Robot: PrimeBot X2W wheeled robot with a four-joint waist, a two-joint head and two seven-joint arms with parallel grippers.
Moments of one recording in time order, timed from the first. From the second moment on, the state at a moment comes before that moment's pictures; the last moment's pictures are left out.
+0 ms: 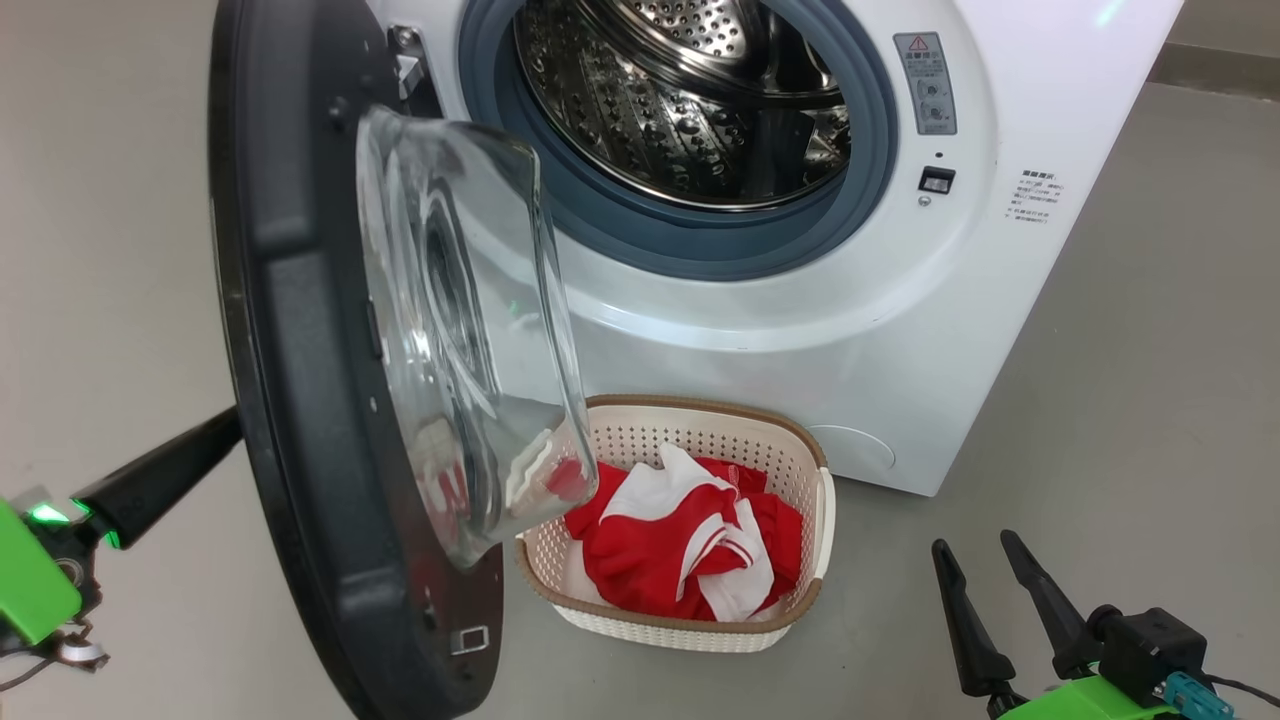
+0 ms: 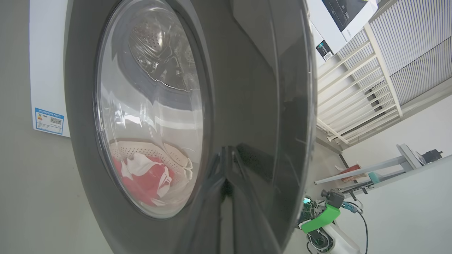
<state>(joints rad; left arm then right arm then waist) -0.31 0.60 0.01 -0.07 -1.52 -0.12 0.69 0.06 -0.05 0.06 0.23 0.36 0.12 -0.26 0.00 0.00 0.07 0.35</state>
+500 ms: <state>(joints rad) -0.18 0.59 -0.01 0.02 -1.50 -0.12 0.50 0.06 -0.05 0.08 0.24 0.37 0.12 -0.26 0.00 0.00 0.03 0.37</state>
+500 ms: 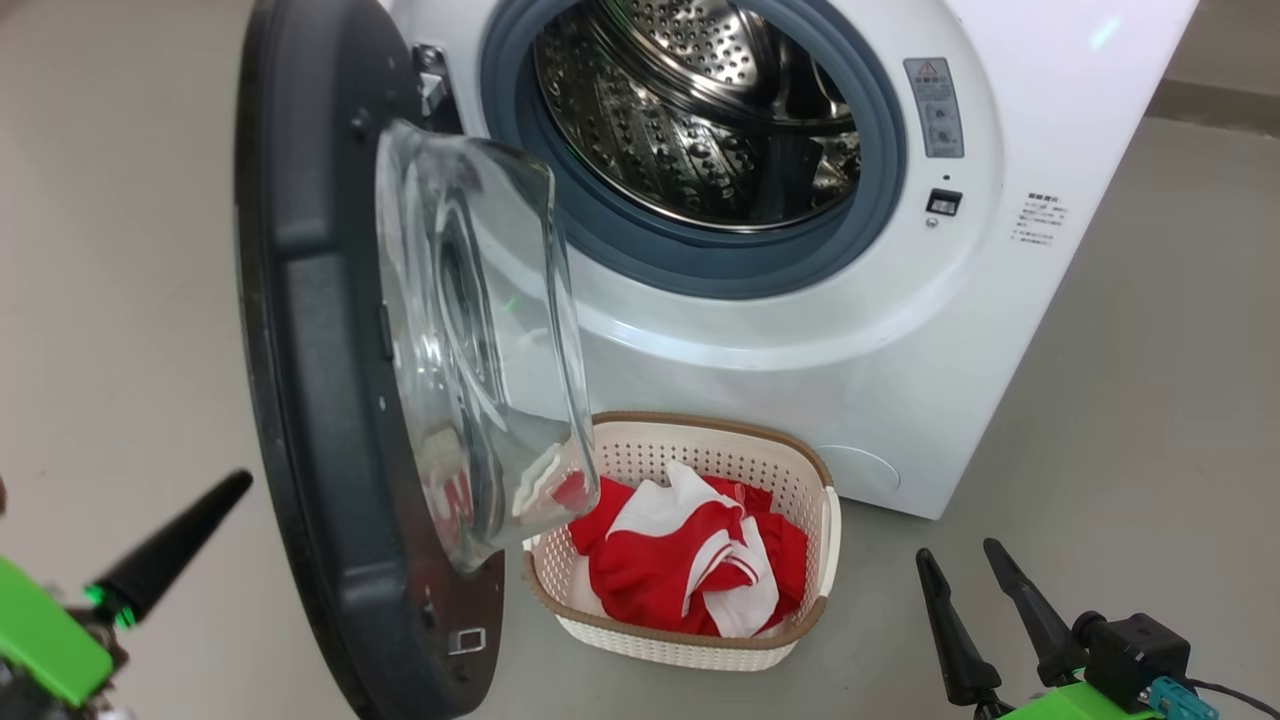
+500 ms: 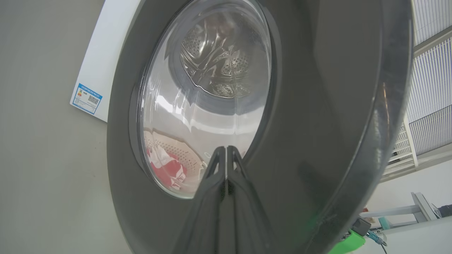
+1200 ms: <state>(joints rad) 0.03 0.52 -0.14 0.18 -1.43 -0.12 0.12 0.06 -0.05 0.12 0.26 0.40 0.12 -0.26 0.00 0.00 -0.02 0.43</state>
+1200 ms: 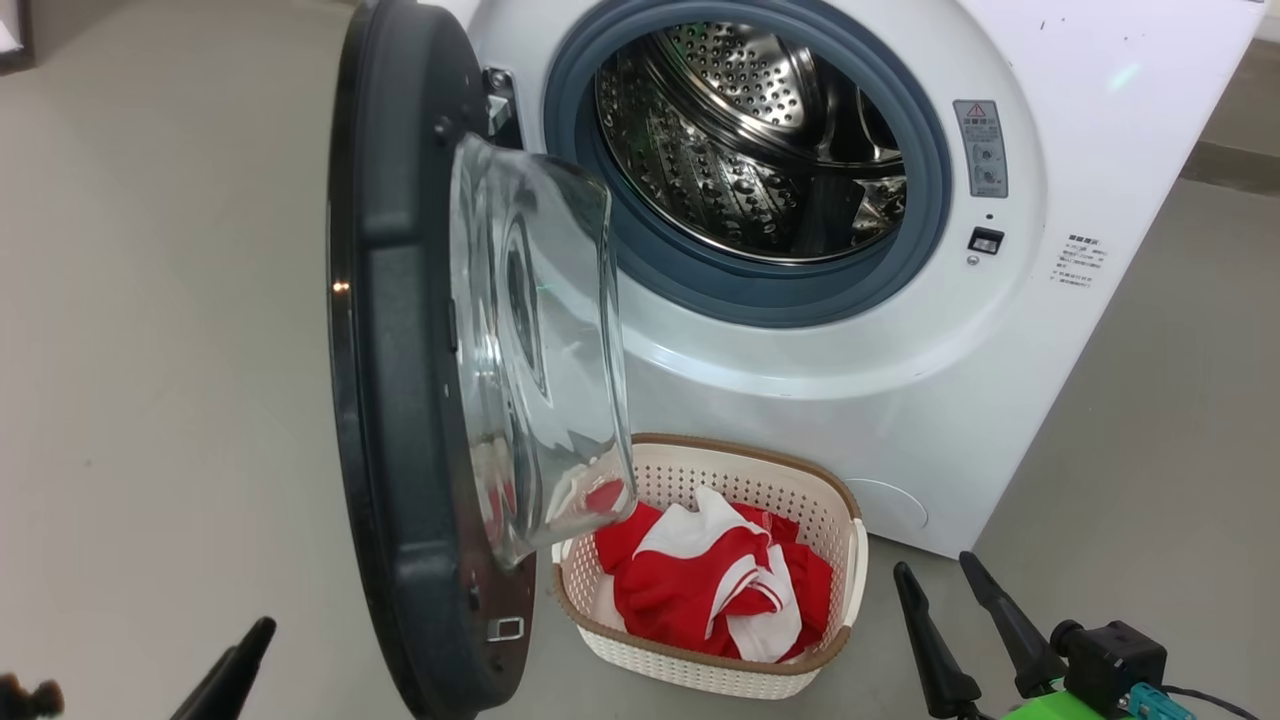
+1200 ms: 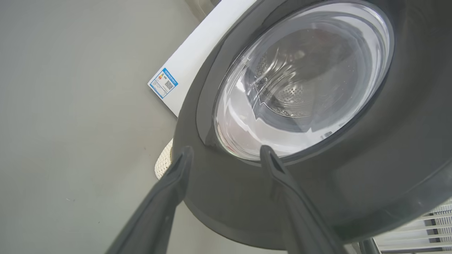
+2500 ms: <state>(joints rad) 0.05 0.18 0.08 0.35 -0.43 -0.13 -0.25 0.06 -0.05 0.13 0.26 0.41 0.12 -0.26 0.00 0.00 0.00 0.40</state>
